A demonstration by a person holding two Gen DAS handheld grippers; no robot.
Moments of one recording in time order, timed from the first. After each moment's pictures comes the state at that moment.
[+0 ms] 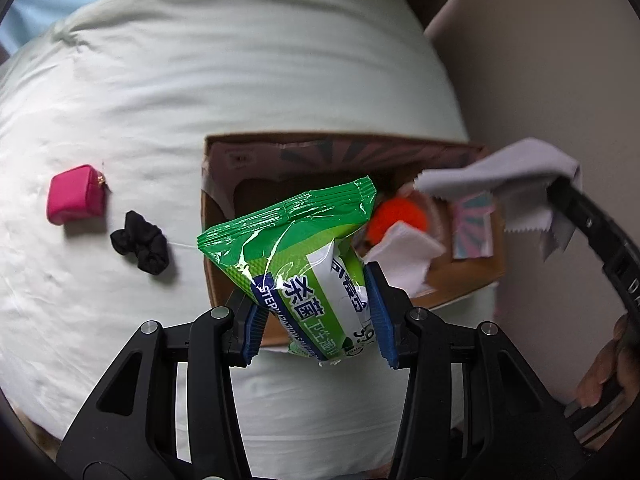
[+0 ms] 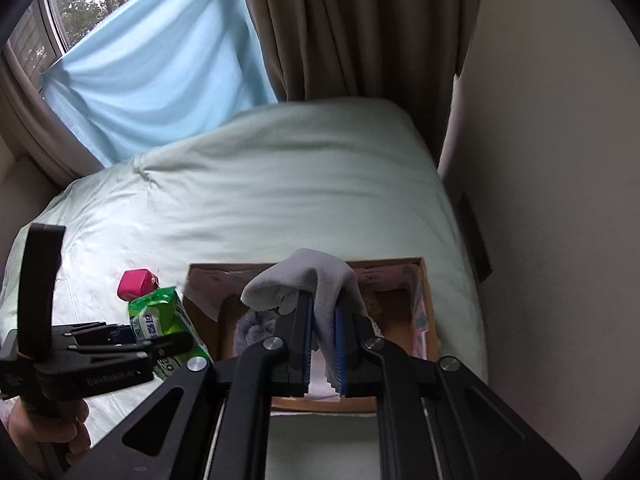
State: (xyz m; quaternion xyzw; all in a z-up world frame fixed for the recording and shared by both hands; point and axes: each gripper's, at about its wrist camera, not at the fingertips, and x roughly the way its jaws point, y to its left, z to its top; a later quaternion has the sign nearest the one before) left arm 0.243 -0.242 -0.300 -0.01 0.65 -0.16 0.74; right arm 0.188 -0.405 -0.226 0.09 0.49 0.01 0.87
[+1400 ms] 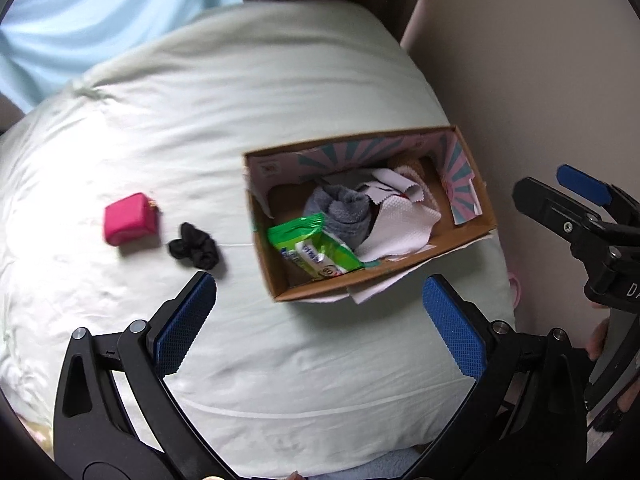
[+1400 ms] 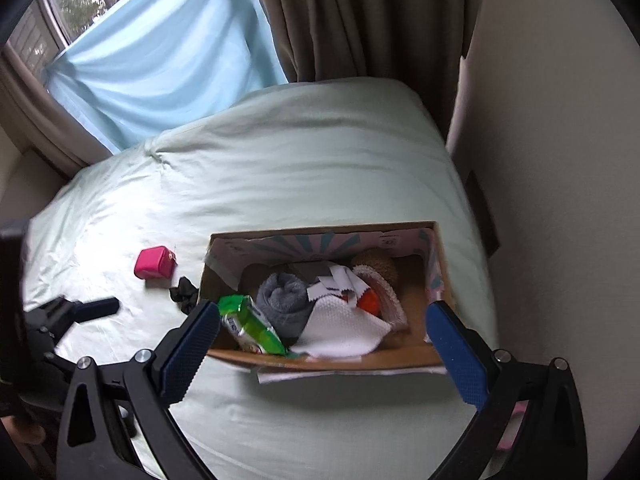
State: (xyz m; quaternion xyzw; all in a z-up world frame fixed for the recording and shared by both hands) left arm 0.179 -0.206 -0.216 0.06 0.58 -0.17 0.79; right arm 0.146 -0.372 -0.186 0.07 0.50 0.00 0.86
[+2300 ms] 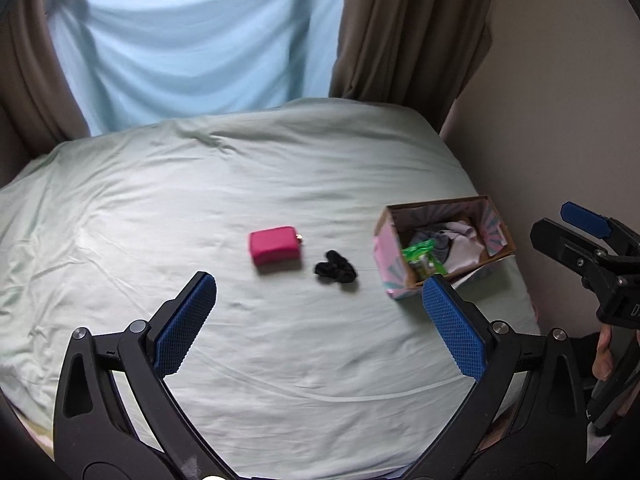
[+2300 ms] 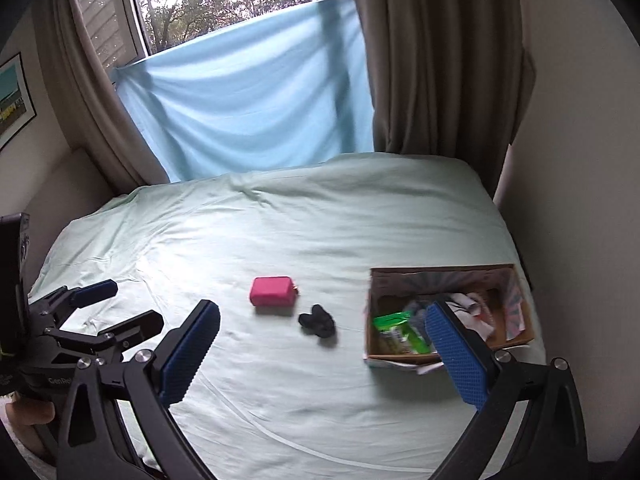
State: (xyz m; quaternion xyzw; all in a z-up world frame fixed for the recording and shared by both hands) left arm 0.104 0.062 -0.100 0.02 0.45 -0.15 0.88; right arm 0.074 -0.138 -0.080 0.05 0.40 0.04 0.91
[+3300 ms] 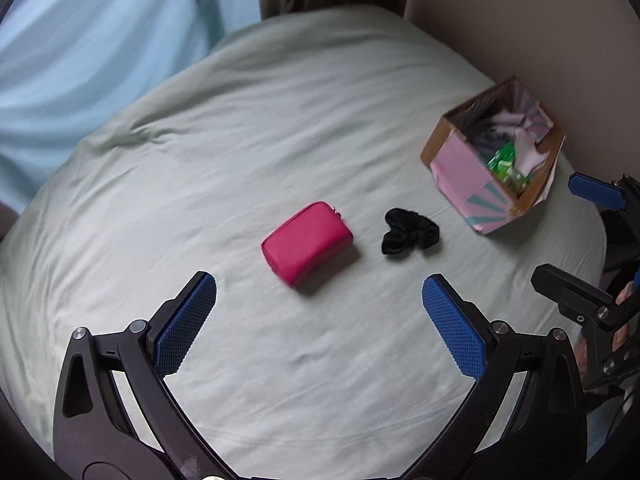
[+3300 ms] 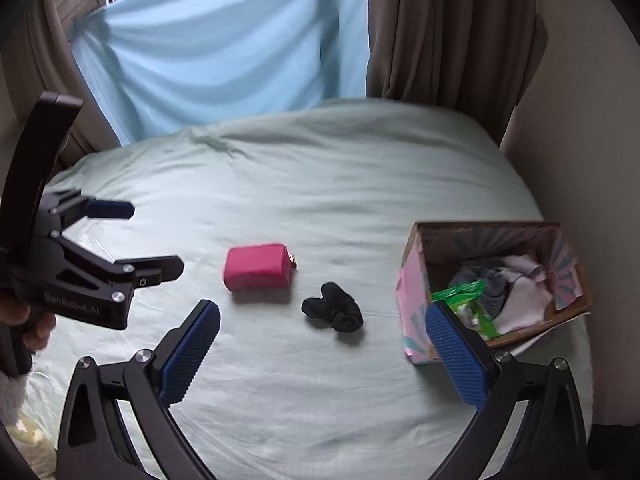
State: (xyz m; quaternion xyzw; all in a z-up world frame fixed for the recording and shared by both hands) left arm 0.291 0.061 -0.285 0.20 0.52 -0.30 0.78; right arm 0.166 -0.055 -0.252 0.04 0.46 -0.03 0.89
